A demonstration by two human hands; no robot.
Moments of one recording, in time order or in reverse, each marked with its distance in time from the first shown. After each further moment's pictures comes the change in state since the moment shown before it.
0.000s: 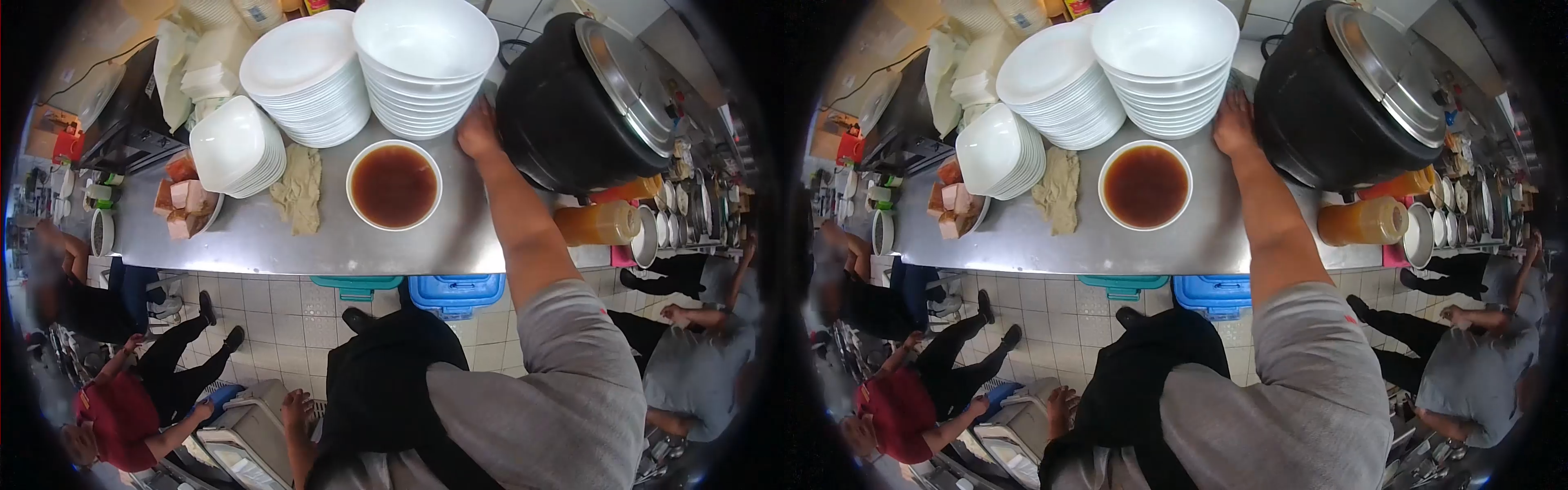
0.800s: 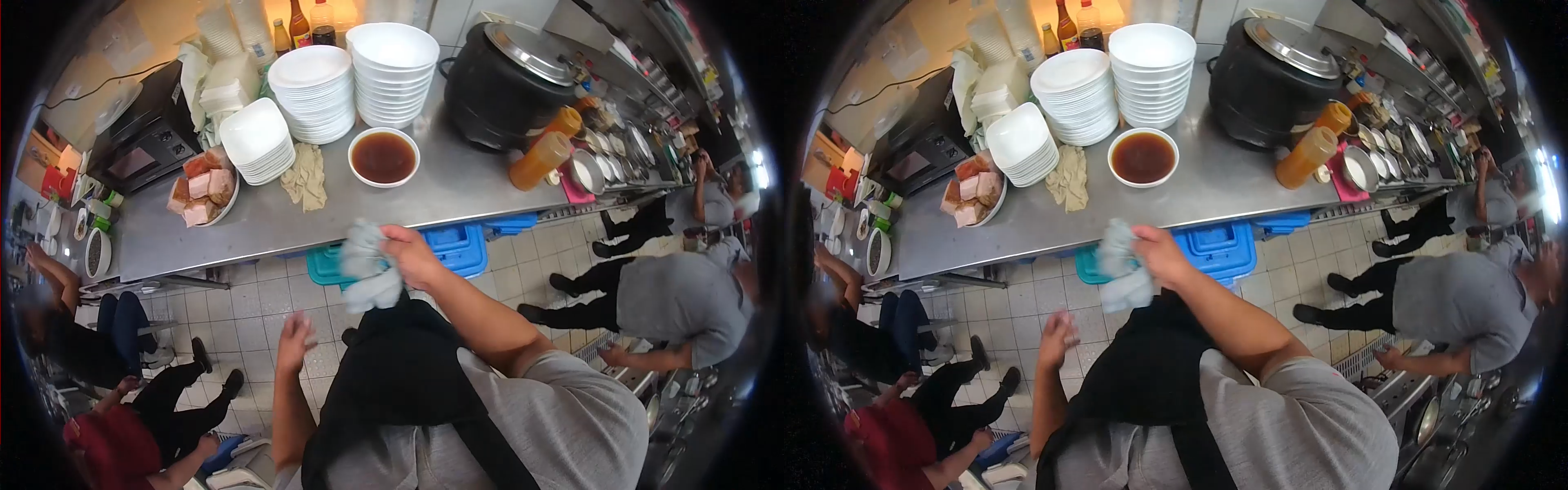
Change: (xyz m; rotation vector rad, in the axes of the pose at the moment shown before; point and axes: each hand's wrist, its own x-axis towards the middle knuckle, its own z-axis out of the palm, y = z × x) left_hand 0.020 0.136 0.040 0.167 -0.550 0.558; right_hand -0.281 -0.261 -0.135 1.789 -0.363 0.569
